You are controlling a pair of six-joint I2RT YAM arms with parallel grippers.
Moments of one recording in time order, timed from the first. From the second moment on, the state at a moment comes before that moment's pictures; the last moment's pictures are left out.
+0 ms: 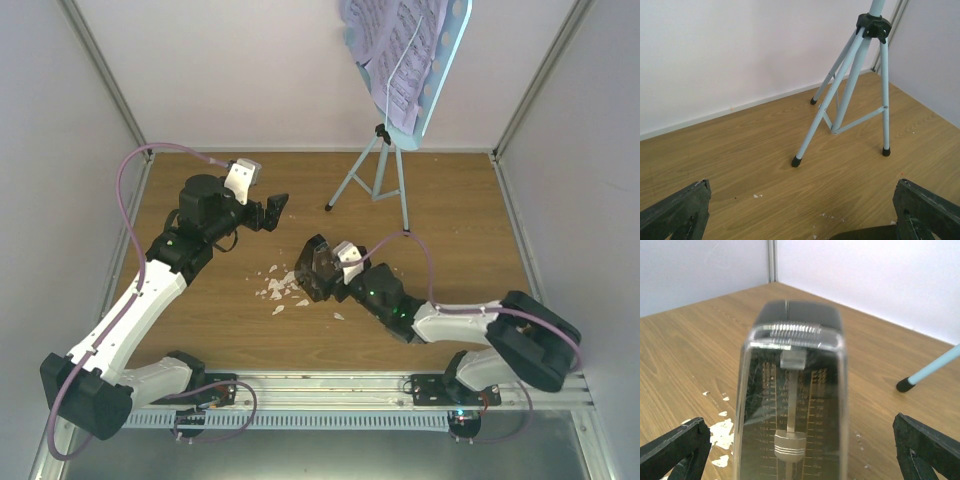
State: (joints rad) left arm -0.38 1.12 1.06 -0.25 0.17 -0.05; right arm 0.93 1.42 0.43 0.78 0.20 -0.01
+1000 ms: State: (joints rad) left arm -0.38 0.99 0.90 -0.19 0.13 -0.26; right arm -0.01 0.90 0.45 0.07 -0.19 0.31
